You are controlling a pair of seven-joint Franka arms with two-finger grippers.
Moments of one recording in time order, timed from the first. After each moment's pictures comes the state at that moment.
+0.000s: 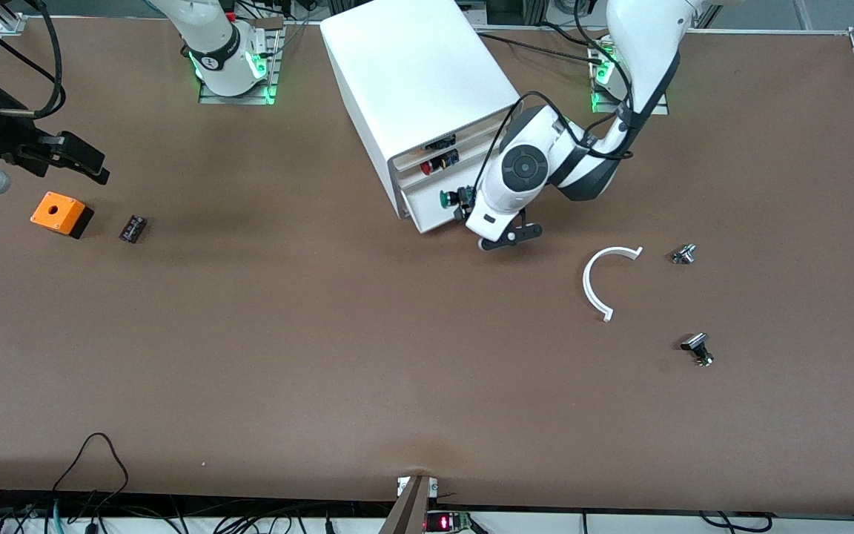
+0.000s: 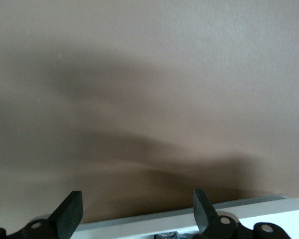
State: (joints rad) left arm -0.36 0.47 -0.36 -1.96 -0.09 2.26 -0.94; right arm -0.01 -0.03 0.07 -1.64 0.01 1.59 0.19
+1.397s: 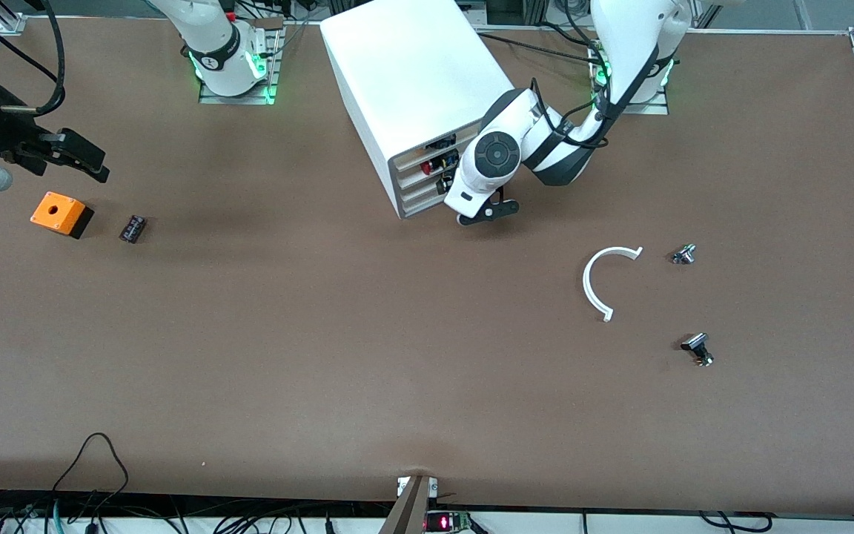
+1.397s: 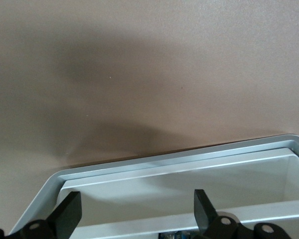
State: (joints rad) left arm -0.36 0.48 -0.43 -1.97 -0.16 2.19 -0.96; right arm -0.01 -0.03 0.08 -1.63 0.00 1.59 0.18
